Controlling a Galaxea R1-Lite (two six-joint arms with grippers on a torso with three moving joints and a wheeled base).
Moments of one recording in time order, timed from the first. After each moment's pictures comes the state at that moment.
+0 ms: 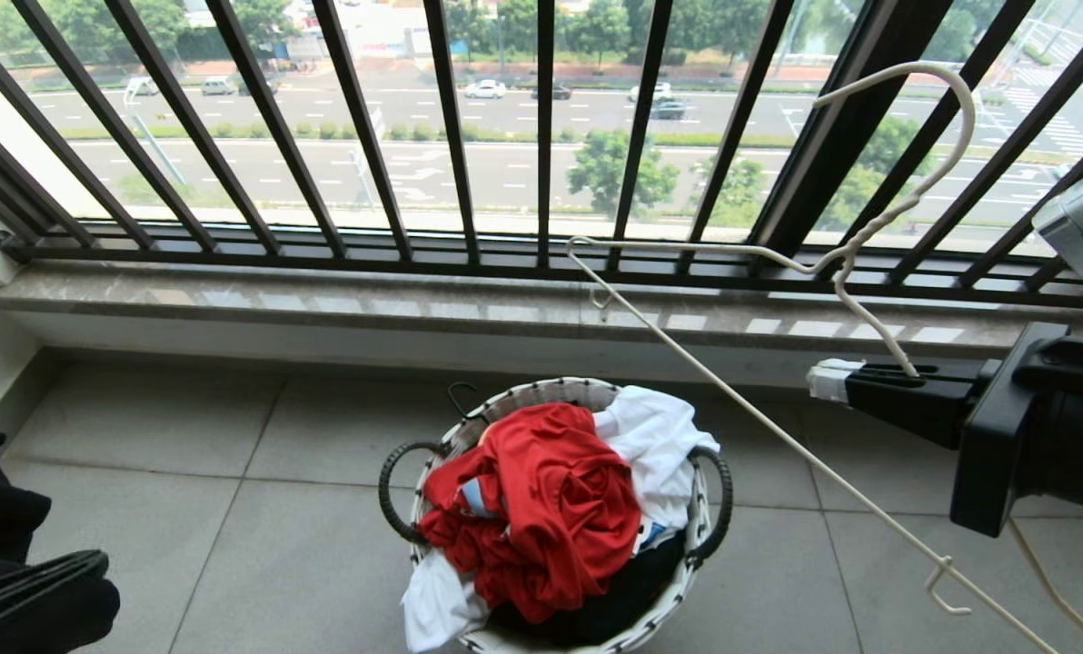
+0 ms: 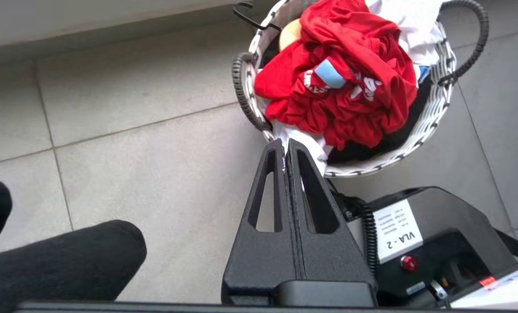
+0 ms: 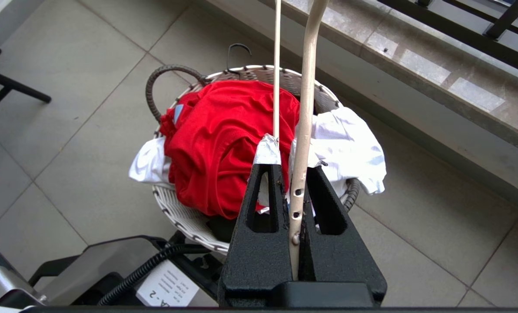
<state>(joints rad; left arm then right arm) -0.06 0.67 -0.53 0.10 -0.30 0.11 0.67 1.17 -0.87 -0.08 -0.06 -0.07</state>
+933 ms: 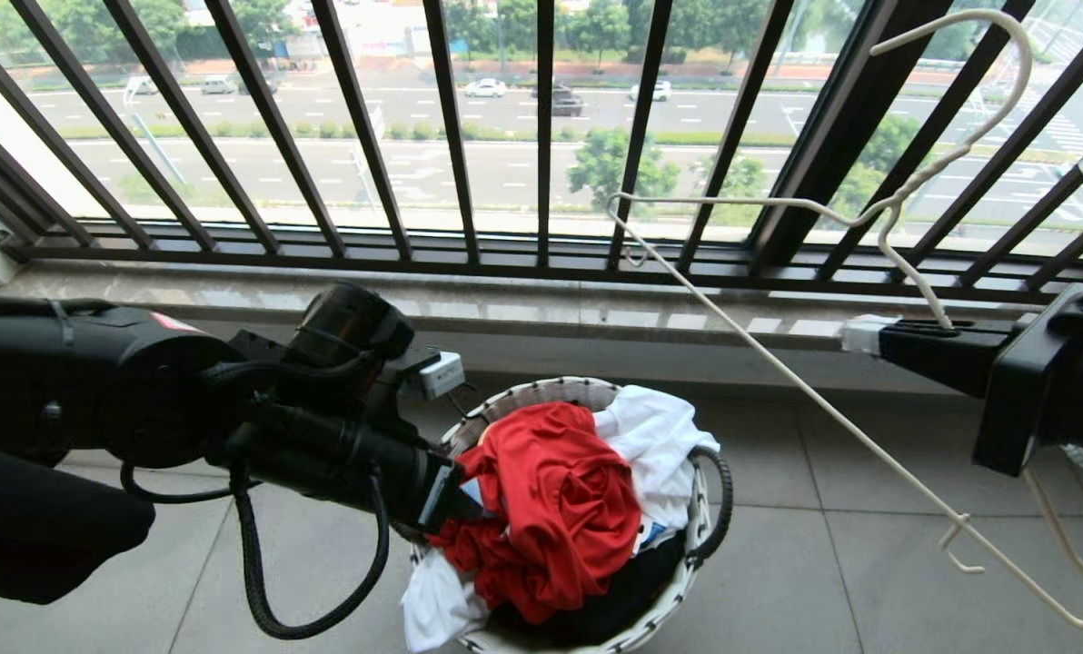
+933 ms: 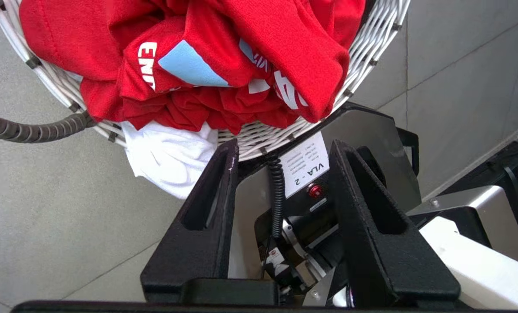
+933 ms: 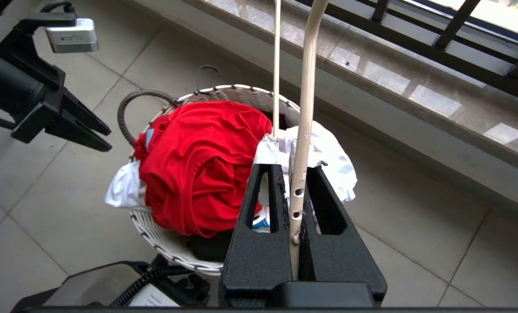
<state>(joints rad) -0.54 1.73 -1.16 0.32 -0.25 -0.09 0.58 1.16 -0.92 -0.08 -0.06 -0.06</state>
